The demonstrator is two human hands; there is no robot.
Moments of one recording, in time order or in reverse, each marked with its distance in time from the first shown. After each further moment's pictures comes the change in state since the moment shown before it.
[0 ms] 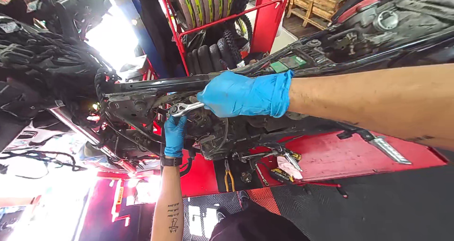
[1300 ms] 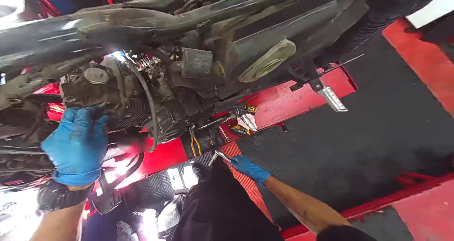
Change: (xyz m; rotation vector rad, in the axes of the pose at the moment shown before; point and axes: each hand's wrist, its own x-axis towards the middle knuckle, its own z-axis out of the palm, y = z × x) left_hand -0.007 0.015 -0.011 1.501 -0.357 0.293; right_hand -0.284 -0.170 0.460 1.478 -0.619 1.061
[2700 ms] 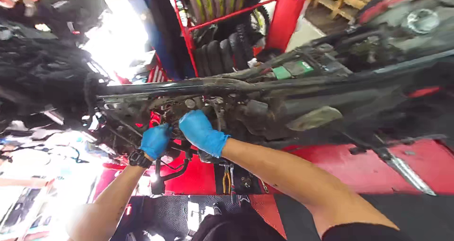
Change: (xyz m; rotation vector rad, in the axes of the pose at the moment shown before) left_hand 0.010 -0.031 -0.034 0.102 -0.491 -0.238; right_hand -0.151 -0.481 -0.031 -1.010 0.626 -0.949
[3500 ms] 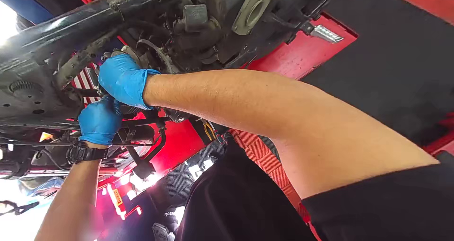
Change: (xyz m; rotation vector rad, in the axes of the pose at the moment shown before) left_hand 0.005 -0.013 0.011 0.037 0.088 0.165; right_hand 0.023 -0.036 -0.015 0.065 -0.067 0.247
